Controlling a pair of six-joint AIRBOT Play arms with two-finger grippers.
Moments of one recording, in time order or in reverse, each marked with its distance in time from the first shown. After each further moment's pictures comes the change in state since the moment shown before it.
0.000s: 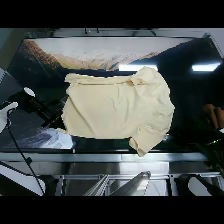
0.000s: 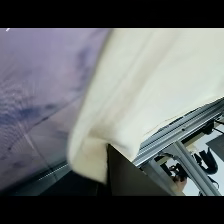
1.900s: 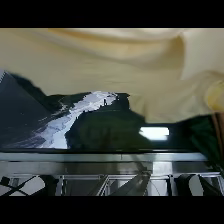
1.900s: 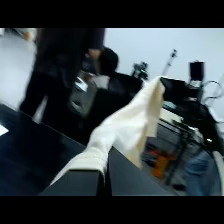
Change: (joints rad) left arm 0.529 0.659 0.635 -1.501 -0.124 0.195; right arm -0.230 0.324 1.019 1.018 0.179 -0.351
